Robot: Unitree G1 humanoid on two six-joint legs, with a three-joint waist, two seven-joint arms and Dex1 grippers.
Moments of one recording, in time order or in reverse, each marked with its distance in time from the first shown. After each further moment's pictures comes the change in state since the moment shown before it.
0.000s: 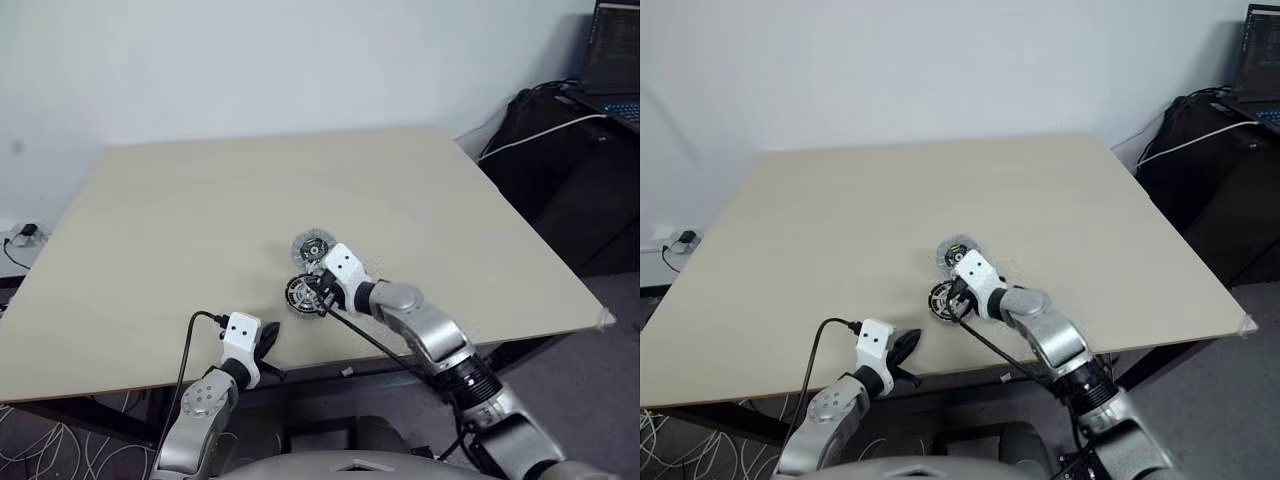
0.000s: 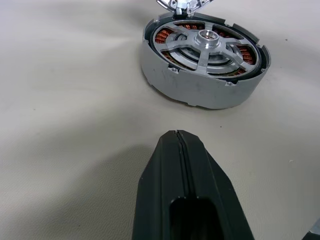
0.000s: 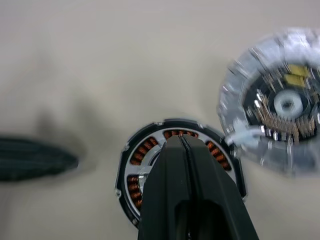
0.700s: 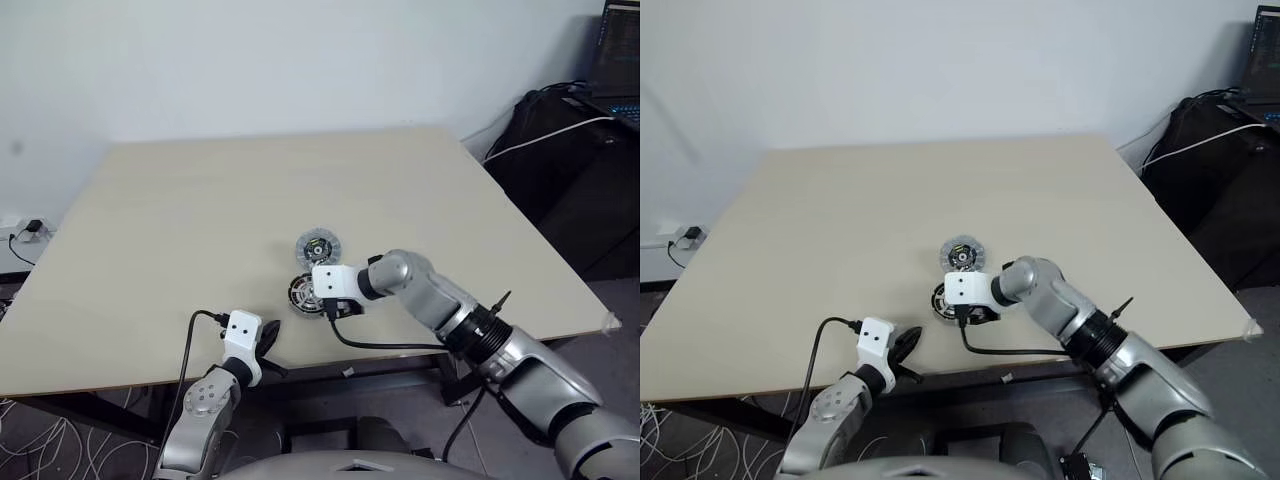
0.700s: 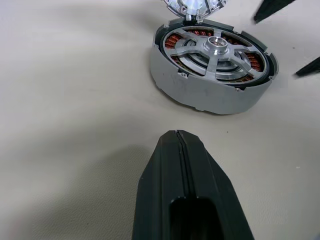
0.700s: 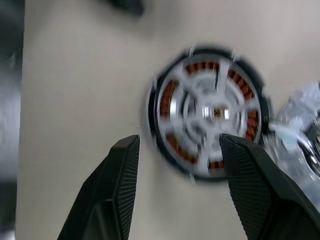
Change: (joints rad) left arm -0.003 -0.029 0.001 0.000 0.000 -0.004 0.020; right arm -0.302 -0.204 0.282 0.167 -0.318 -0.220 0.470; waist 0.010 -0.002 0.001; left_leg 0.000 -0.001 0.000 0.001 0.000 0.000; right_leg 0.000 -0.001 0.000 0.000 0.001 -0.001
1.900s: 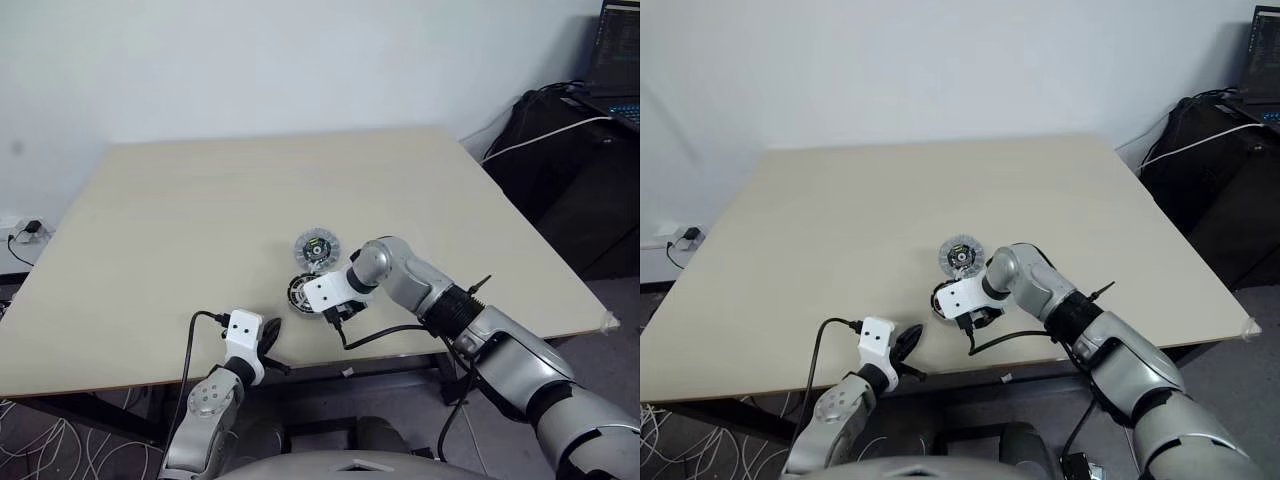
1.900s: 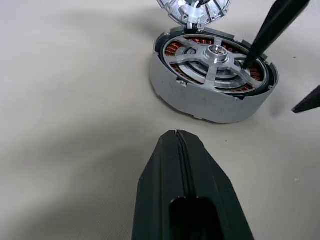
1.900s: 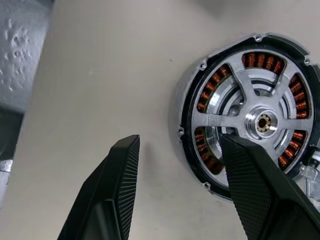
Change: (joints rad) left arm 0.001 -0.029 0.000 0.020 0.001 -0.032 0.023; right arm -0.094 0.145 0.029 0.277 -0.199 -0.248 0.182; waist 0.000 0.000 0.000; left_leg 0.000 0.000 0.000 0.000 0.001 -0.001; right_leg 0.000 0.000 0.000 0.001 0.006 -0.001
